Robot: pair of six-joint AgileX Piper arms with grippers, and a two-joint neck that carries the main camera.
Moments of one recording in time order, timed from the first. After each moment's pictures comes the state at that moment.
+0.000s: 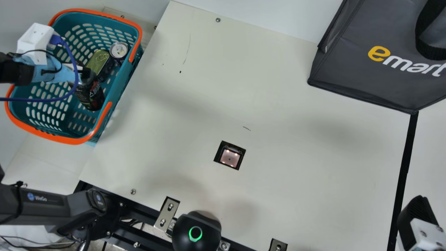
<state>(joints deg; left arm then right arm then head) 48.0 96.7 -58.2 -40.1 41.9 73.7 0.6 42.6 -69.7 -0.9 69.3 -2.3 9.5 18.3</state>
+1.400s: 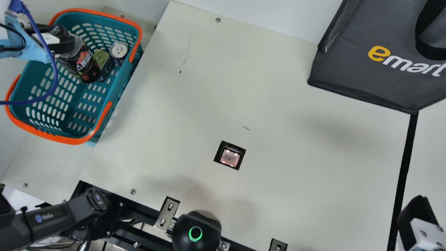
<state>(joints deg) 49.4 83.6 -69.8 -44.6 63.2 74.3 0.6 42.6 -69.7 -0.9 69.3 -2.3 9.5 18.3</state>
